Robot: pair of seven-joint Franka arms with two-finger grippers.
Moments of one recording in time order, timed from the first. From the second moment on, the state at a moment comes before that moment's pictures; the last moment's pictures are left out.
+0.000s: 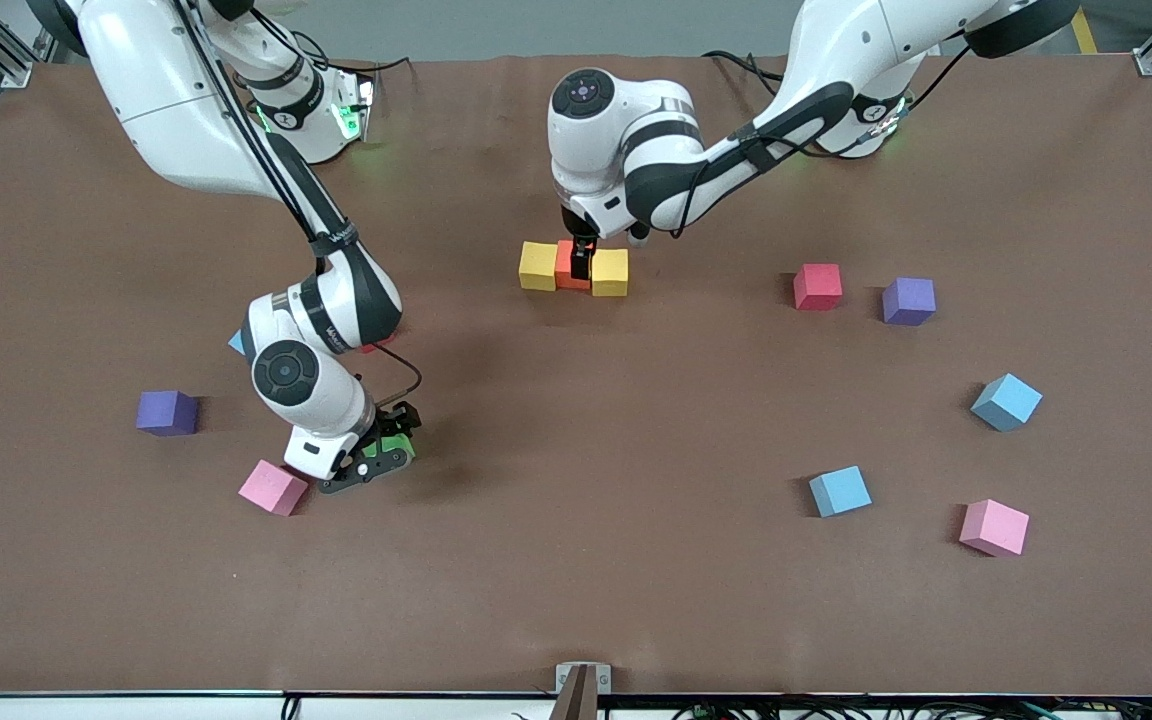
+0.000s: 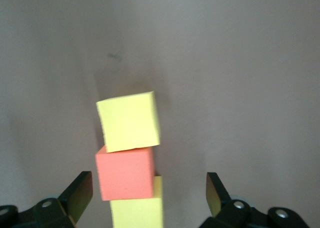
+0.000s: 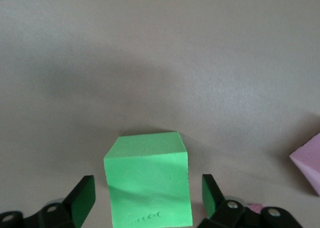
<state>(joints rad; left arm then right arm) -0.03 0.68 -1.10 -1.86 0.74 2.07 -2.82 0.25 0.64 0.08 -1.69 -0.09 2.34 -0.02</state>
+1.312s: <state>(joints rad) 0.18 0.68 -1.05 -1.41 0.71 1.74 -1.51 0.25 0.66 0.08 -1.68 -0.05 2.33 0.00</state>
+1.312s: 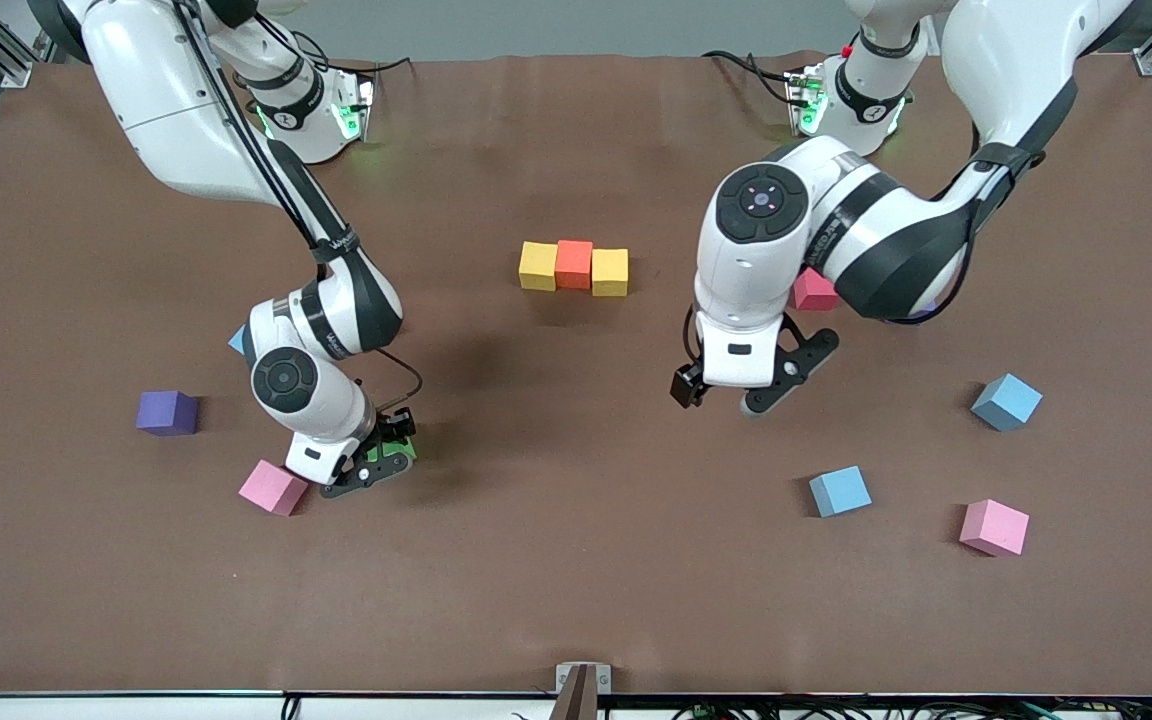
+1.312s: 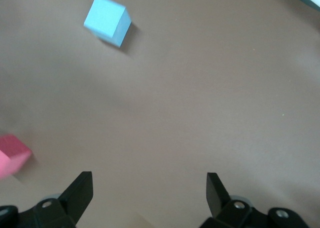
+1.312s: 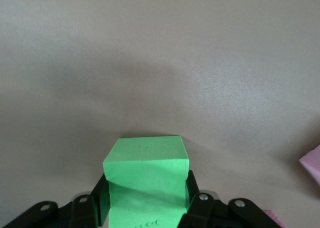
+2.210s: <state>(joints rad) -0.04 0.23 -0.31 -1.36 0.12 1.60 -0.48 0.51 0.58 0.10 -1.74 0.10 2.20 0.40</state>
